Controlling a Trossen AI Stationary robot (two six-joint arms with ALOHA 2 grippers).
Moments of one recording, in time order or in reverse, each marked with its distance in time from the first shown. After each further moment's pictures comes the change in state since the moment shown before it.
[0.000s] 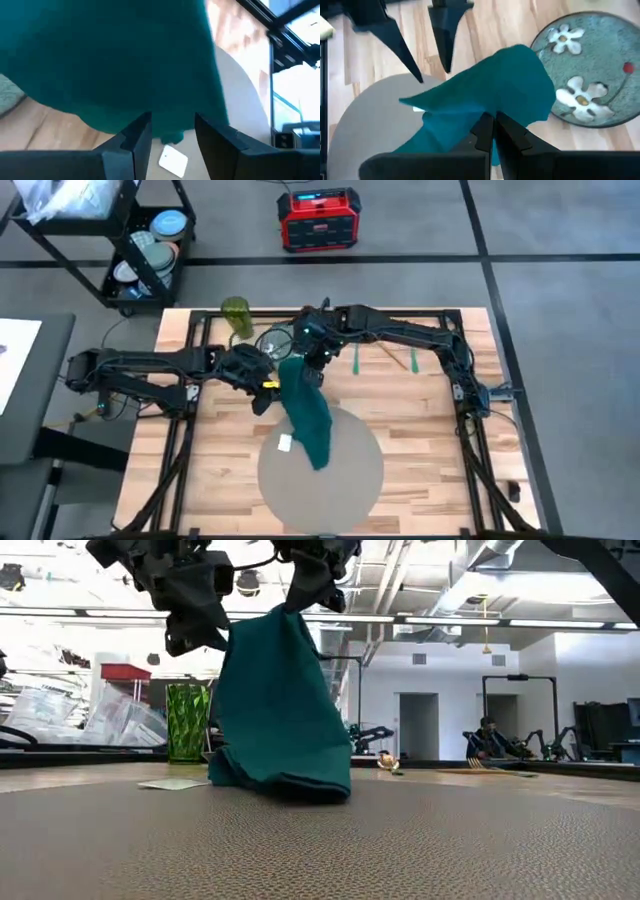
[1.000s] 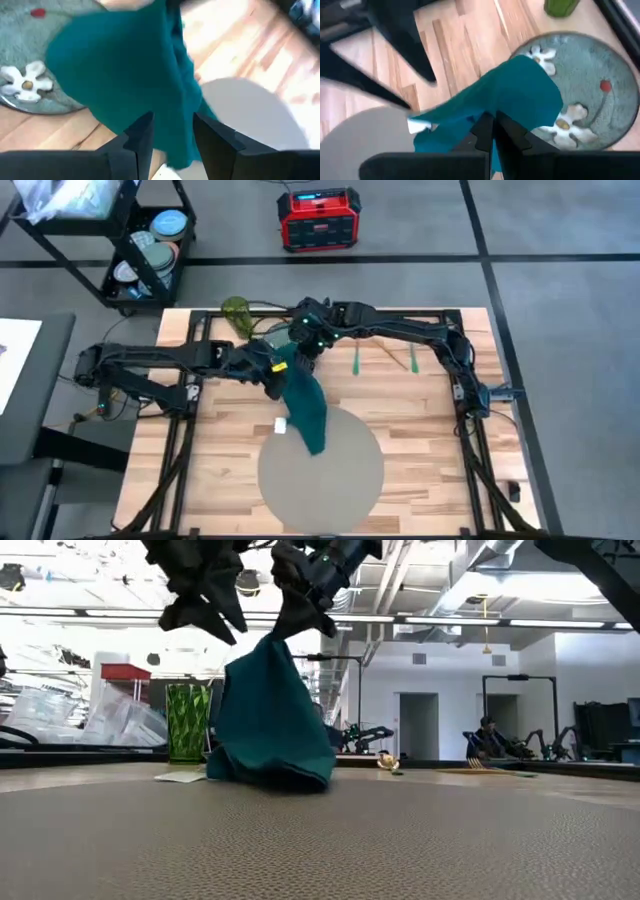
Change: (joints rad) left arm -0.078 0.149 0.241 -0.274 -0.373 -0.238; right arm -0.085 -0.001 -0.140 0.246 0.014 0.021
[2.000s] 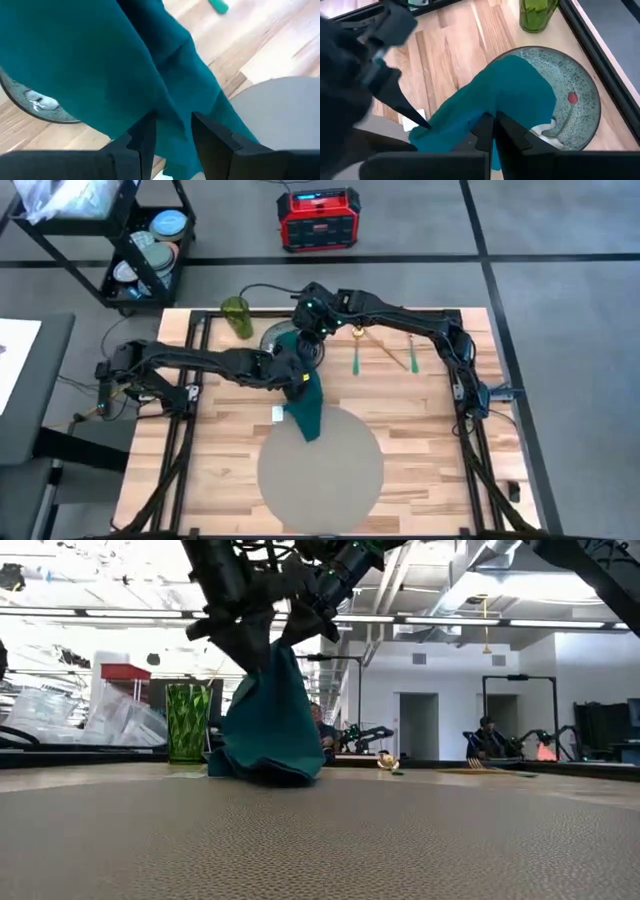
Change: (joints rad) left arm -0.027 0.298 0.187 -0.085 -0.192 -0.044; right arm -0.071 0.001 0.000 0.003 -0.022 -0.086
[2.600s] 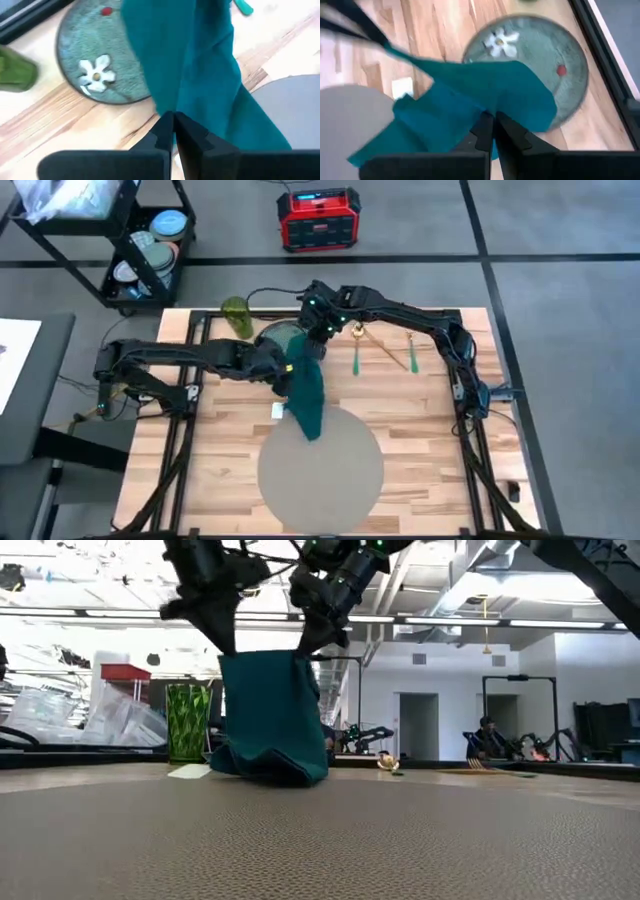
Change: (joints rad) left arm 0.027 -0.188 0.001 -0.234 -0.027 -0.013; right arm -0.045 -0.009 0.000 -0.163 -0.002 -0.102
